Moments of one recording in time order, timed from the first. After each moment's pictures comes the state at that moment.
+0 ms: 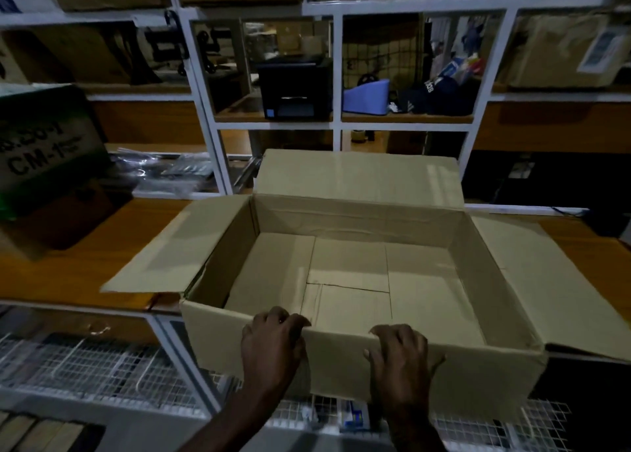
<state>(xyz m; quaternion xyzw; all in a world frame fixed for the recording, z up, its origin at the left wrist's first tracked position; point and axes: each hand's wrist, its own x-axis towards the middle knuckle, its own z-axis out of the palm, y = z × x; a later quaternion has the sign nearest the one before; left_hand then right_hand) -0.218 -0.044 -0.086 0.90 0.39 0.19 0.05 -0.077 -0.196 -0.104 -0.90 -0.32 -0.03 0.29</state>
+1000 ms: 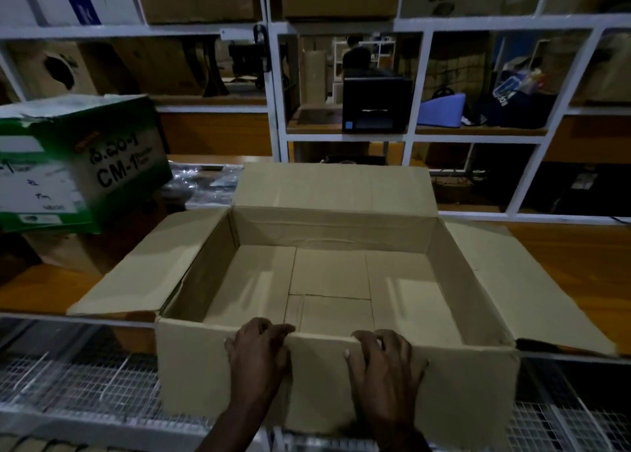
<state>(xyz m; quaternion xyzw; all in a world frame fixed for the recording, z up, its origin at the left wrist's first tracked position) -0.428 0.149 -0.086 0.86 0.43 0.23 0.13 -0.284 -0.001 -0.109 -0.90 -0.32 -0.11 0.26</state>
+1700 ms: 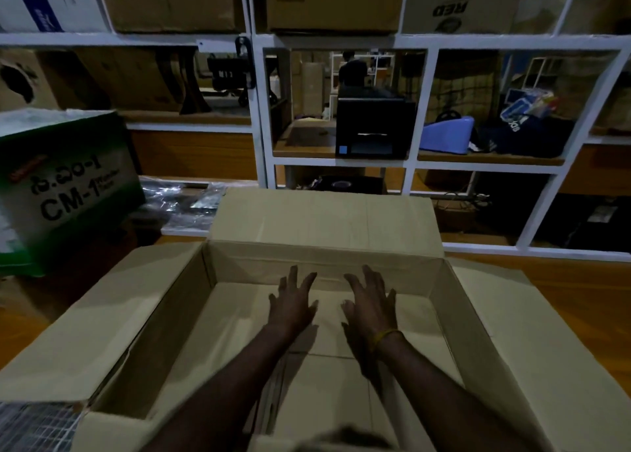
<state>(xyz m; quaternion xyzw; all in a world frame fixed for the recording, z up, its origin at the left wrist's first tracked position) -0.205 0.305 -0.081 0.91 0.37 0.08 0.14 -0.077 0.176 -0.073 -0.89 -0.43 0.01 0.14</state>
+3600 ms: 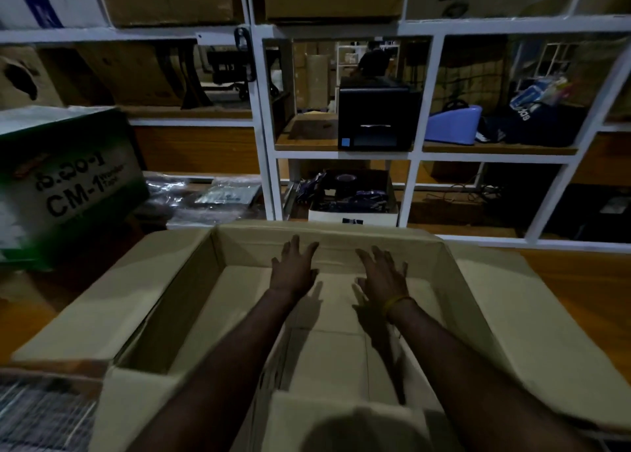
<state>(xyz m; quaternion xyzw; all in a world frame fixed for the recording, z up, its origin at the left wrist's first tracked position) -0.185 0.327 -0.039 0.92 0.36 0.09 0.07 -0.040 0.183 -0.045 -0.89 -0.45 0.02 0.13</state>
